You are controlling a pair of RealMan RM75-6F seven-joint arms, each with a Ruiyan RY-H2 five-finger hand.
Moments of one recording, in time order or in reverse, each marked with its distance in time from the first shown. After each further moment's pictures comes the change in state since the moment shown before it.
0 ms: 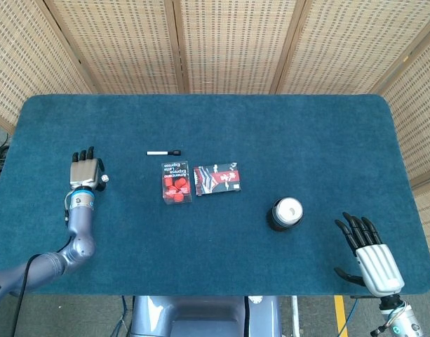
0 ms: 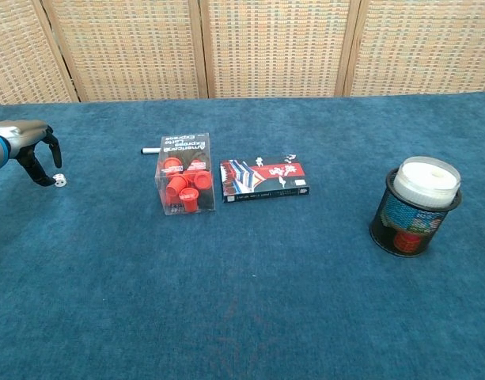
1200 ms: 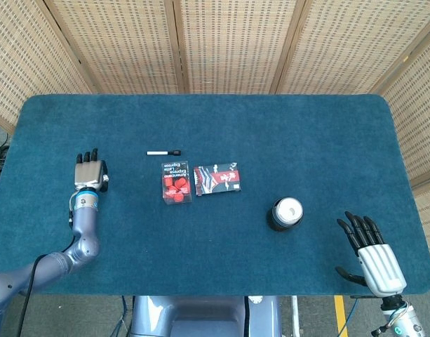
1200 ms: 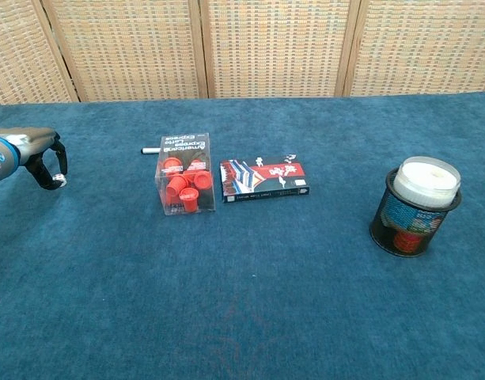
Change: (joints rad) left arm -0.008 -0.054 -0.002 0.070 0.015 -0.024 0.017; right arm -0.004 0.003 0.003 -0.001 -0.003 0.017 0.004
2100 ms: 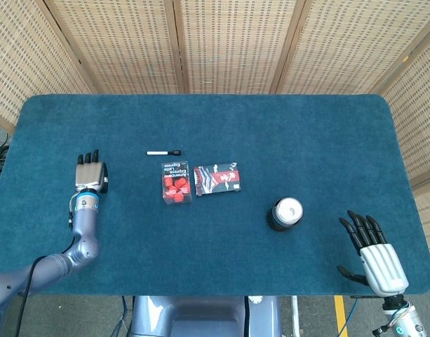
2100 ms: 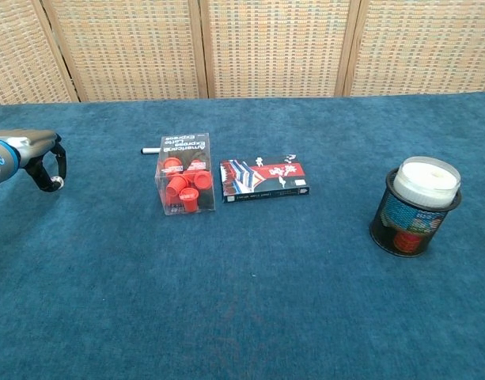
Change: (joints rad) left arm 0.007 0.003 0.007 -0.015 0.013 0.005 0.018; right arm -0.002 0.001 0.005 0.003 0.003 0.007 0.006
